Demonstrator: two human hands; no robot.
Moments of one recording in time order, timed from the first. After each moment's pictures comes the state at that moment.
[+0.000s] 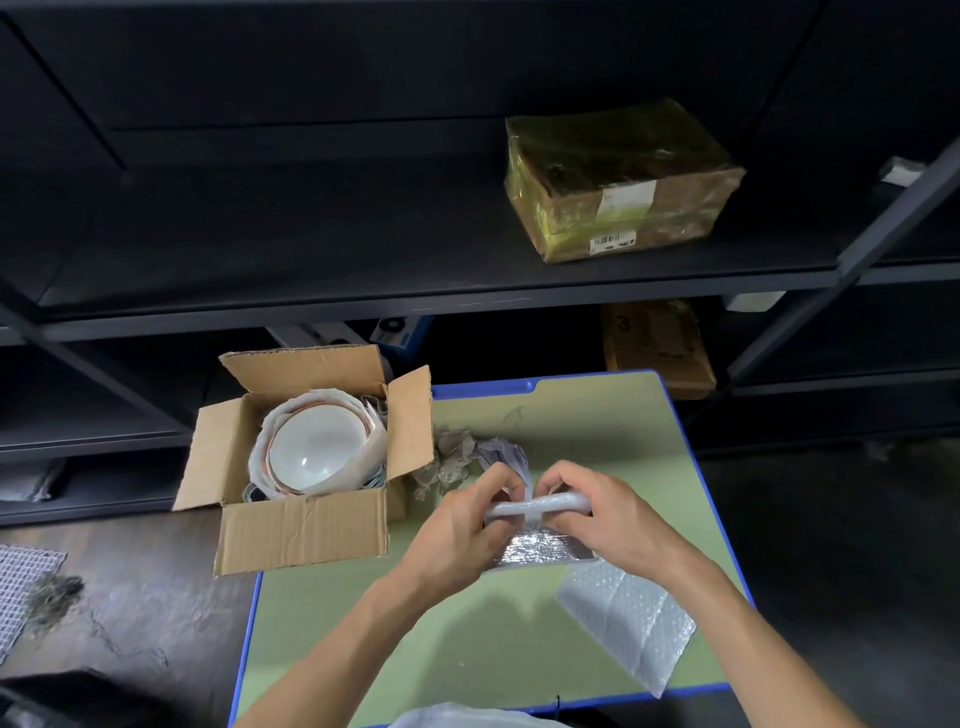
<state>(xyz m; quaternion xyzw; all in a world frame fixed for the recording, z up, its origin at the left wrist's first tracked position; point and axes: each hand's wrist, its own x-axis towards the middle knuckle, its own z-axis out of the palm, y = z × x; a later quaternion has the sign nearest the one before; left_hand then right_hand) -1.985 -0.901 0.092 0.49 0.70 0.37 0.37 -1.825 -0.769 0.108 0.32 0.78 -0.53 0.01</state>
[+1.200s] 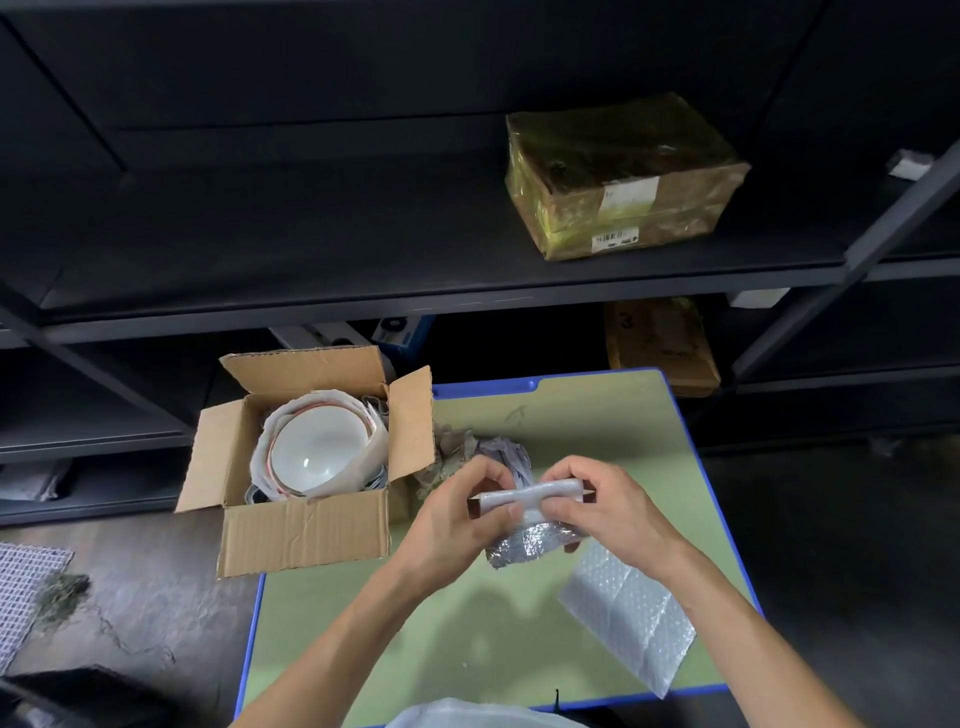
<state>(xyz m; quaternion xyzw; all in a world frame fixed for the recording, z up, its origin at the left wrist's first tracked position) -1.994 -0.903 0.090 0.37 0.66 0.47 0.45 -1.832 -0.769 0.107 0.35 0.69 -0.62 -0.06</state>
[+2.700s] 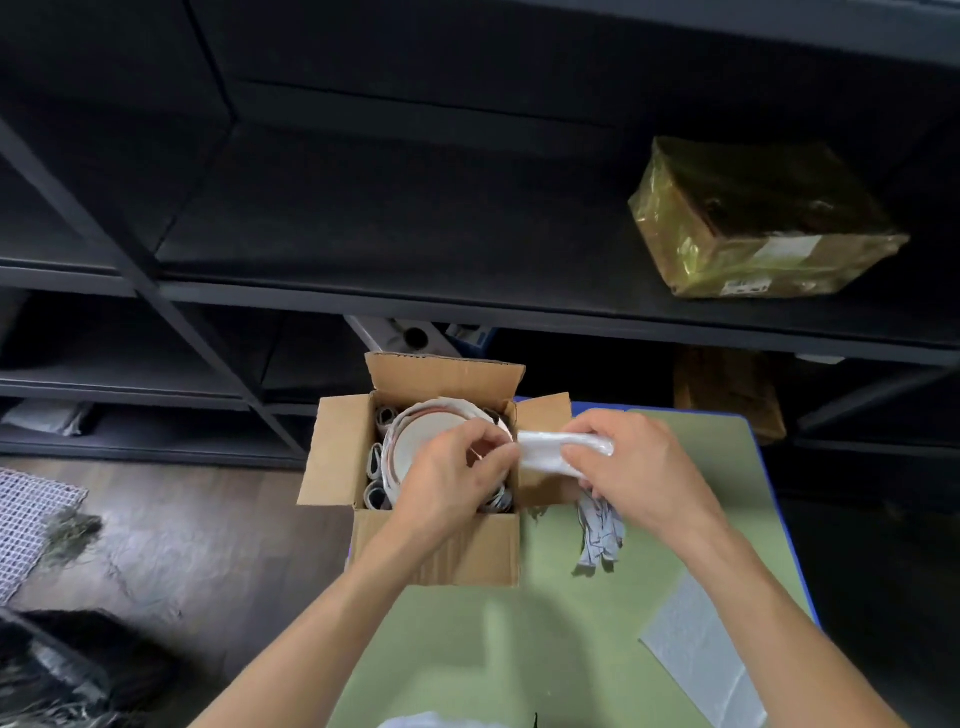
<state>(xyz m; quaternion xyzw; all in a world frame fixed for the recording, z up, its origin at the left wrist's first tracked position) -2.139 -0.944 0.102 0.34 0.75 0.47 0.31 -1.995 -0.815 0.188 0.41 0.84 -0.36 0.00</state>
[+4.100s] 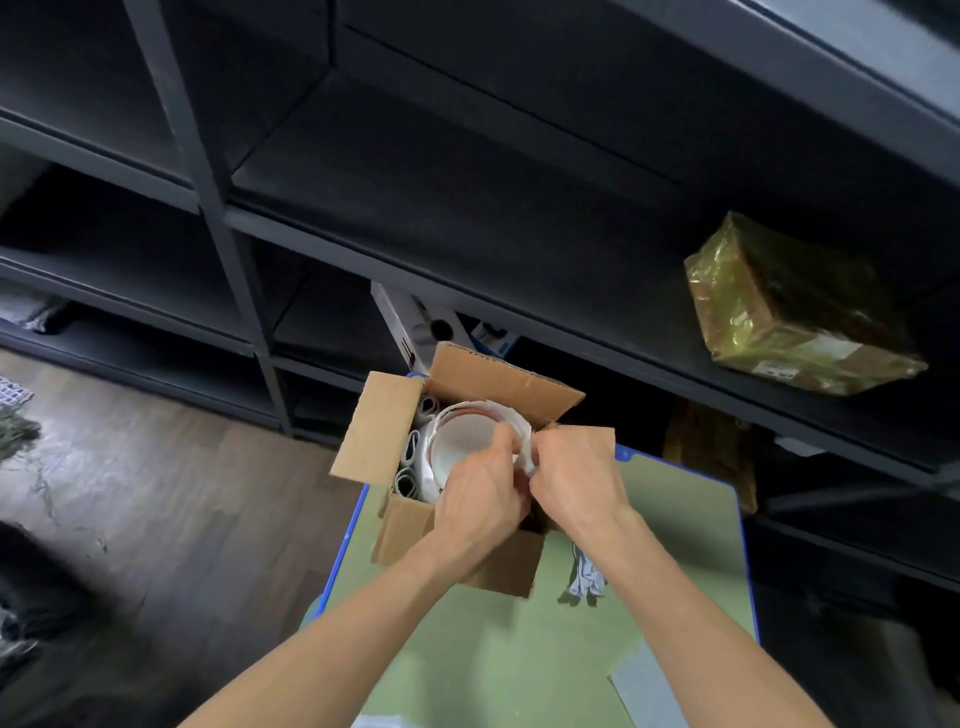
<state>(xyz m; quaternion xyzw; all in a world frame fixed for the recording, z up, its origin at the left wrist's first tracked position) -2.135 -0.948 0.065 0.35 0.81 0.41 0.24 -2.090 -0.856 0.138 0.31 0.94 0.01 0.16</state>
